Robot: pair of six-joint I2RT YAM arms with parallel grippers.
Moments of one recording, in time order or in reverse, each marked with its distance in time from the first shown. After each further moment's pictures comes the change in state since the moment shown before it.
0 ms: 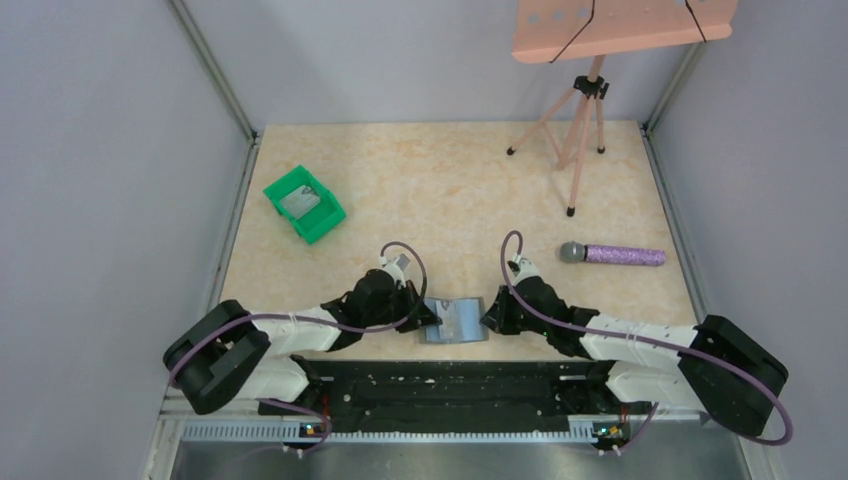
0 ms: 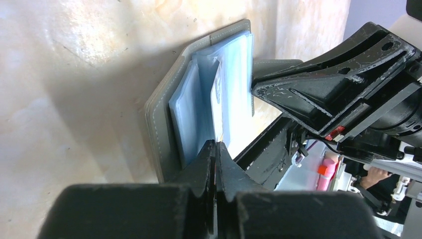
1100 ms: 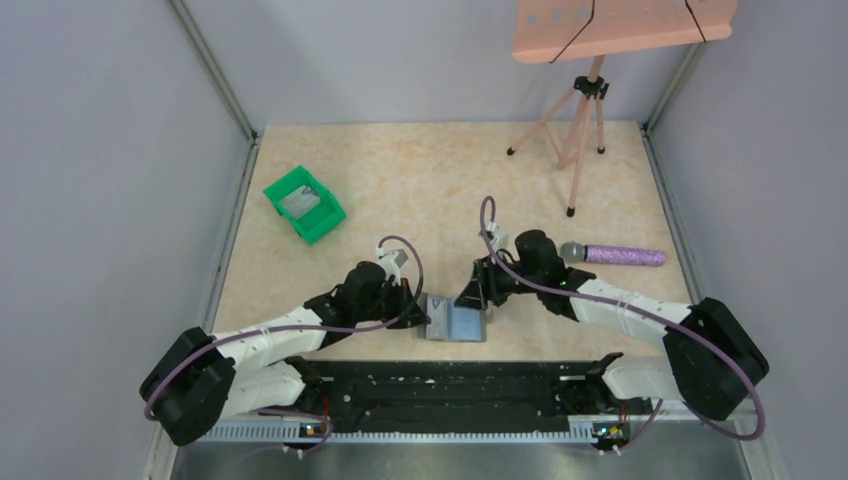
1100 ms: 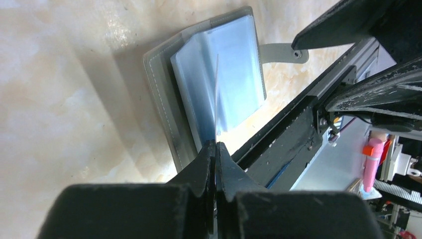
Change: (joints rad) left arm 0.050 -0.203 0.072 -0.331 0.025 0.251; right arm -0.191 0.087 0.251 -0.043 -0.541 -0.335
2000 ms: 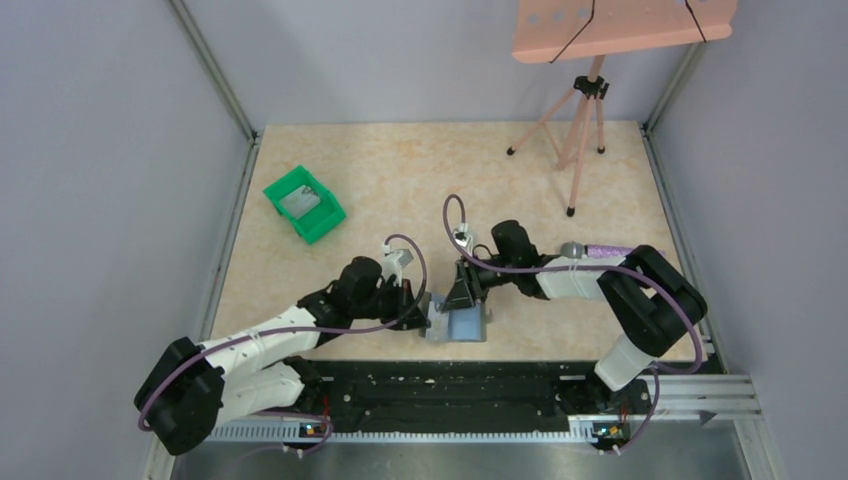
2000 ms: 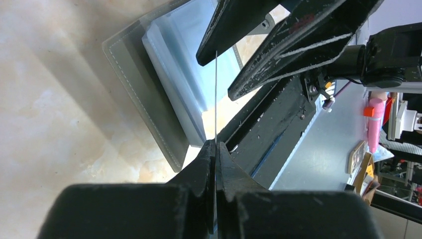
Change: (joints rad) left arm 0.022 -0.060 0.040 -0.104 0.132 0.133; right arm -0.004 0.412 0.160 0.164 -0.375 -0.115
